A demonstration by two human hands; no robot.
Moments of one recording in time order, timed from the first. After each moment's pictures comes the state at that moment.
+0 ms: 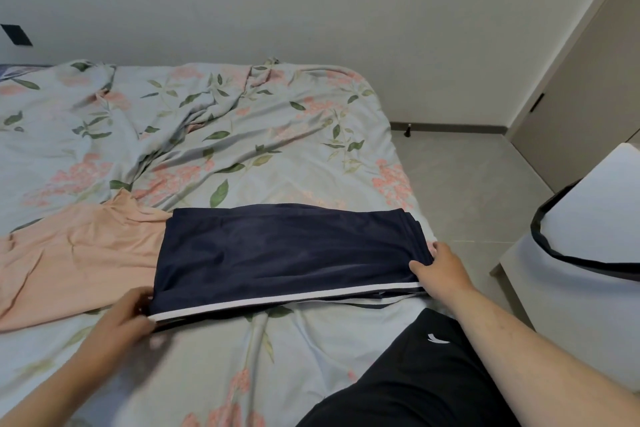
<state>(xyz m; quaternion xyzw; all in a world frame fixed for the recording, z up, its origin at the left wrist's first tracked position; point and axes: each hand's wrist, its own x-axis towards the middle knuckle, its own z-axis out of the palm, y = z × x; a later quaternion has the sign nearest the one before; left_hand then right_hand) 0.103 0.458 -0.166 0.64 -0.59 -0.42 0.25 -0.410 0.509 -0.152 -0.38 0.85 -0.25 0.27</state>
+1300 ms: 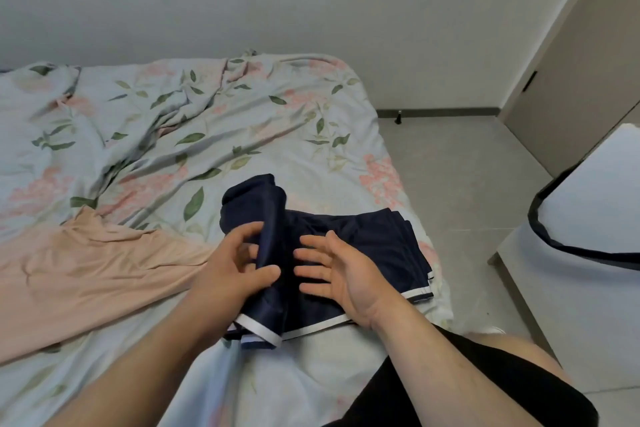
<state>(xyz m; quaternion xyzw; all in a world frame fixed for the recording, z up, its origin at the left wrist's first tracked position) -0.098 0.443 -0.078 0.46 -0.54 -0.62 0.33 -0.295 0.474 -0.117 -0.25 0.49 -0.49 0.68</state>
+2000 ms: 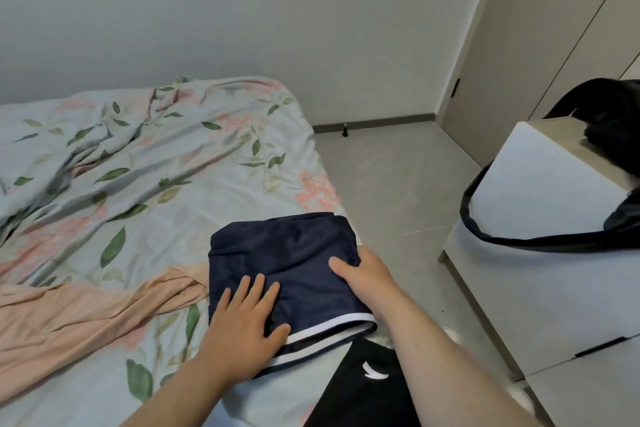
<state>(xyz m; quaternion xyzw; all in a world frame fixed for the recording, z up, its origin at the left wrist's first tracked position) -0.191 0.443 -0.174 0.45 -0.88 -0.13 -0.05 -0.423 0.497 -0.143 -0.29 0.71 -0.45 0.45</state>
